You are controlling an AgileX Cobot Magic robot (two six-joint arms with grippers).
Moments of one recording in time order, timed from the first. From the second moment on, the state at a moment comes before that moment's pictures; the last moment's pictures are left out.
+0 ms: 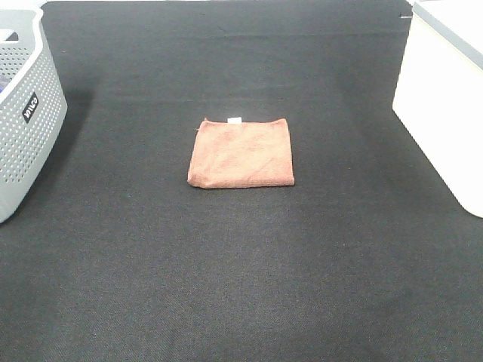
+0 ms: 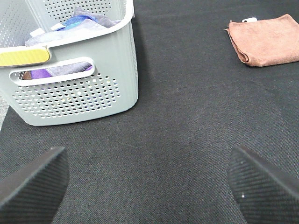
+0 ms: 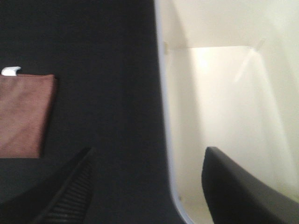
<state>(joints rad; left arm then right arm) -0.01 0.00 -0.51 -0.06 1.06 0.12 -0.05 1.37 -1.37 0.12 0.86 -0.10</state>
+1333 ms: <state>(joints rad) -0.01 0.00 -0.51 -0.06 1.06 0.12 0.20 2.34 -1.96 0.59 1.12 -0.19</state>
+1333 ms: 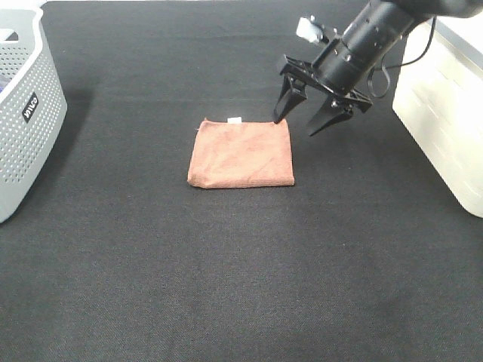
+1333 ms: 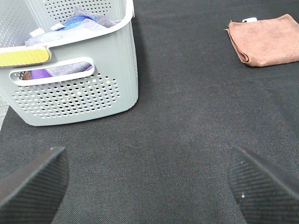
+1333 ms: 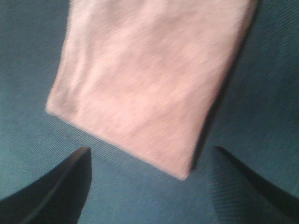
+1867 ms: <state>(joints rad) -0.01 0.00 -0.51 -0.06 1.06 0.12 0.19 2.49 -2.01 0.66 1.13 -0.25</state>
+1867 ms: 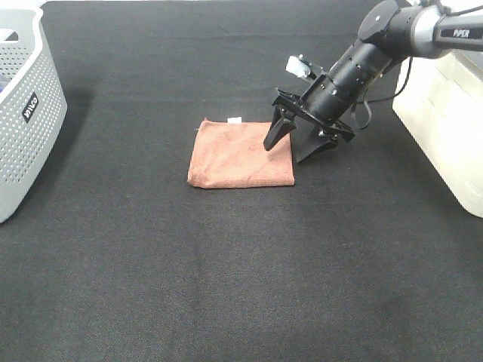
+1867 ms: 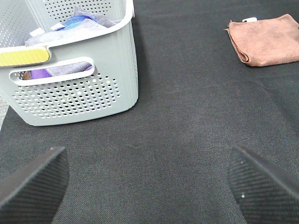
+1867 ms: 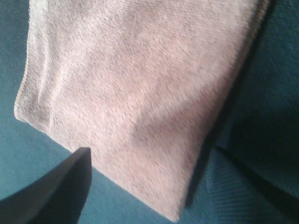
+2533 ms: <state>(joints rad) -0.01 0.00 -0.51 -0.06 1.06 0.12 0.19 2.53 -2.02 0.74 1.07 -0.29</state>
